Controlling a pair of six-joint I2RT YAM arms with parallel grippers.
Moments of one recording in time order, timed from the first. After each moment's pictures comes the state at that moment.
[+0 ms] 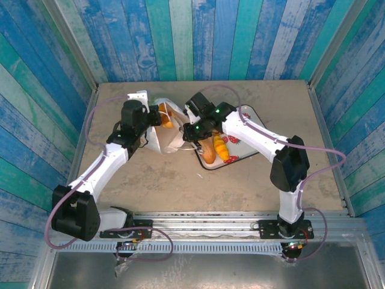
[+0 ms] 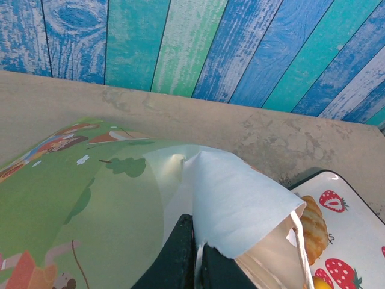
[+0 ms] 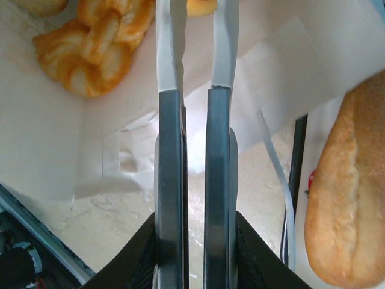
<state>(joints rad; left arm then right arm) -0.28 1.27 0.91 0.00 0.00 -0.34 0.80 1.92 1.74 -0.87 -0.19 0.45</state>
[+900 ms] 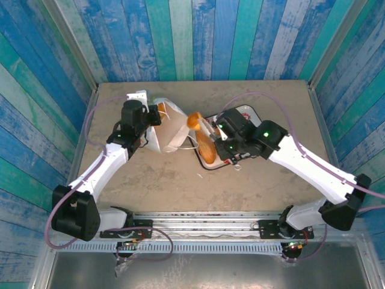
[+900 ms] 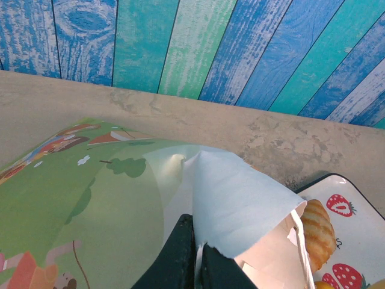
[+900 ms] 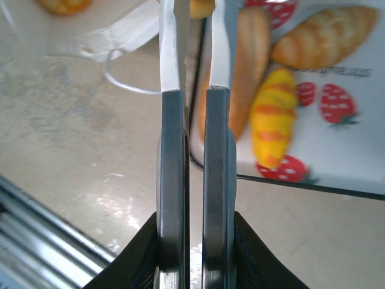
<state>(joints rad) -0.28 1.27 0.91 0.00 -0.02 -0.34 0.90 1.36 1.46 -1.10 0.15 0.36</state>
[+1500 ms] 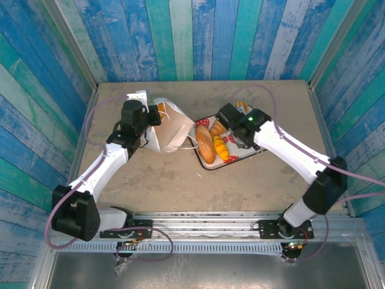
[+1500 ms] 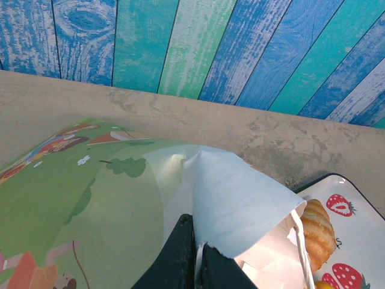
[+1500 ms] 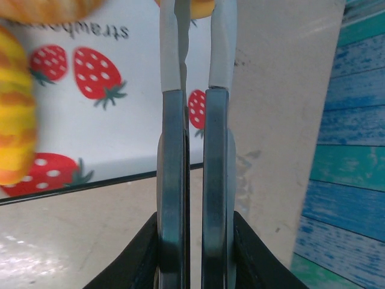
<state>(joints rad) -0.28 1.27 0.91 0.00 -0.02 -0.34 0.71 1.61 1.47 -1.23 0.68 0.23</state>
